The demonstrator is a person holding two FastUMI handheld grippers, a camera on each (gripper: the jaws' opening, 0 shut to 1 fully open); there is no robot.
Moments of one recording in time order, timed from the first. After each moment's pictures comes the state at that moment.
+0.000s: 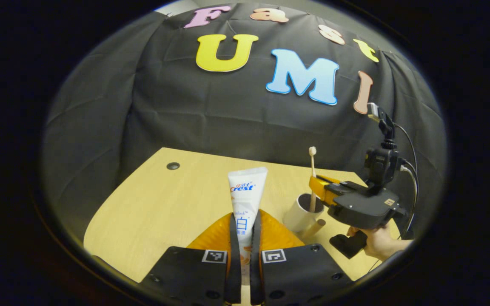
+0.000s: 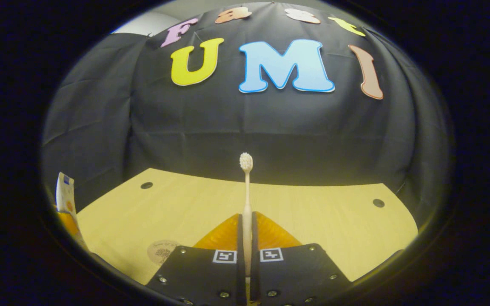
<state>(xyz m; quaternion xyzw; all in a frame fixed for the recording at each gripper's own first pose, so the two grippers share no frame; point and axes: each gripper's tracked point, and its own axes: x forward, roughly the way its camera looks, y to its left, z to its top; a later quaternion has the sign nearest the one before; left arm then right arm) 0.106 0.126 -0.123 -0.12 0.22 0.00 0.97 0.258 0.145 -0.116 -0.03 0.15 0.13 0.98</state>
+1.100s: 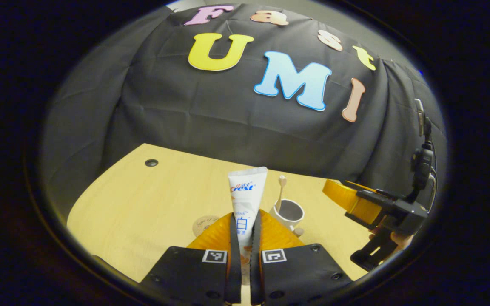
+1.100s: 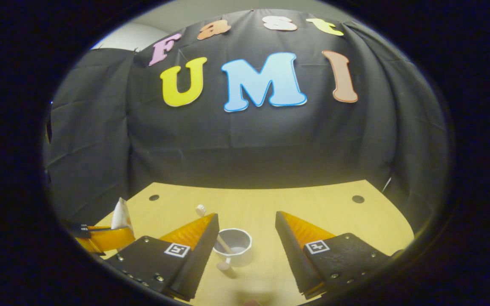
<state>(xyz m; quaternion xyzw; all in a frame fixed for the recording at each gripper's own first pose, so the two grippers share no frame) 0.128 0.073 -0.117 -0.16 0.20 -0.05 0.97 0.178 0.081 -0.048 0.03 0.12 0.09 0.99</state>
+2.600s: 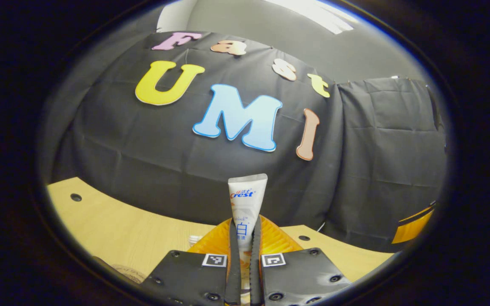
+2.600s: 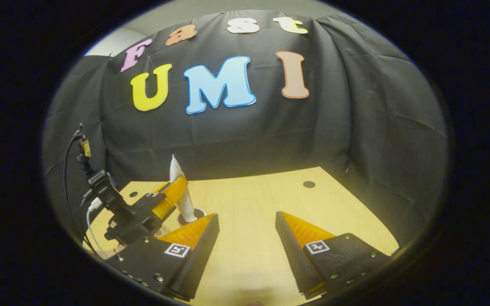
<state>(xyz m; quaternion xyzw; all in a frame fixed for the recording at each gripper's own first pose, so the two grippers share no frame) 0.265 -0.061 -0.089 -0.15 -0.04 -0.16 0.97 0.096 -0.010 -0.049 0.05 0.16 0.00 0.99</state>
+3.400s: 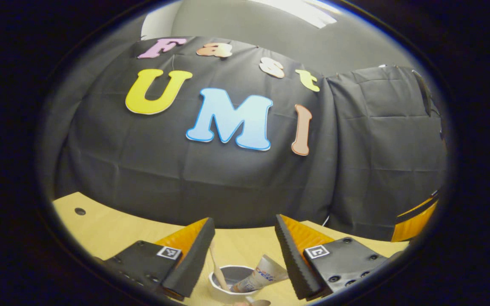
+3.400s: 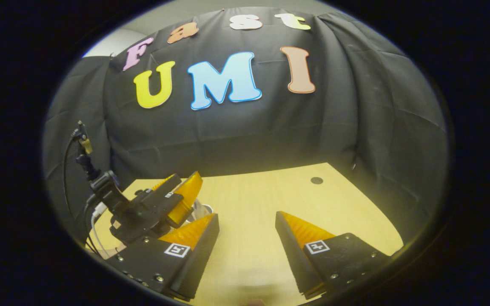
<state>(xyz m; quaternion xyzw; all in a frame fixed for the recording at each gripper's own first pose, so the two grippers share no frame) 0.256 -0.062 -0.078 -0.11 -0.06 -0.18 0.98 0.103 0.008 -0.055 0.05 0.17 0.03 0.98</state>
